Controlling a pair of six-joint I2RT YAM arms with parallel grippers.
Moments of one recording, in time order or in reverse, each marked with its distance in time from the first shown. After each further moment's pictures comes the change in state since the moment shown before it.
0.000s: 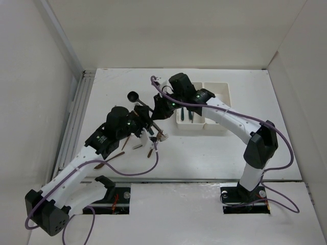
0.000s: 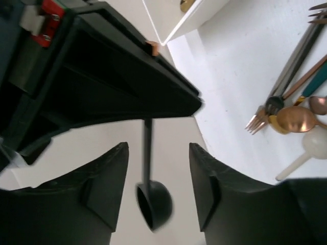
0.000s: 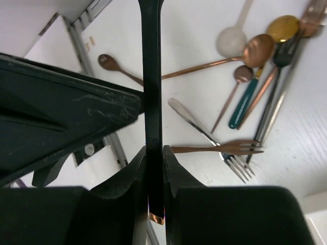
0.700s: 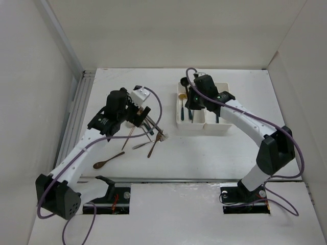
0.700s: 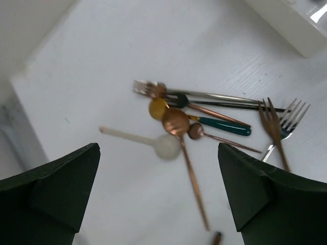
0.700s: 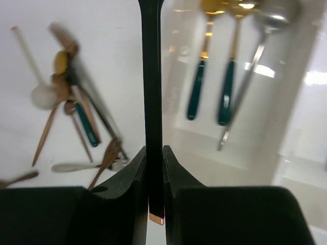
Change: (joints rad) left arm 0.119 0.157 0.140 -0.025 -0.227 -1.268; right arm -0.185 -0.164 -0.263 0.036 0.587 0.296
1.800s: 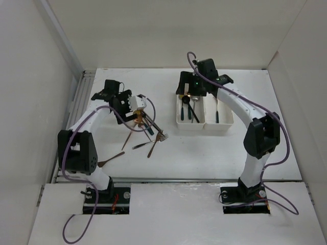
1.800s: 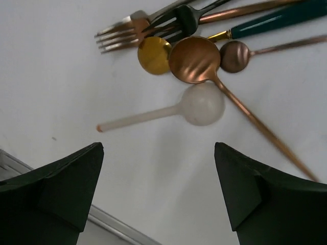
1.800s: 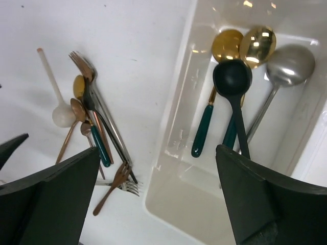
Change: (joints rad) left arm 0.319 0.483 0.200 -0.240 0.290 0.623; right arm -0.145 0.238 0.293 -0.099 -0.162 -0.035
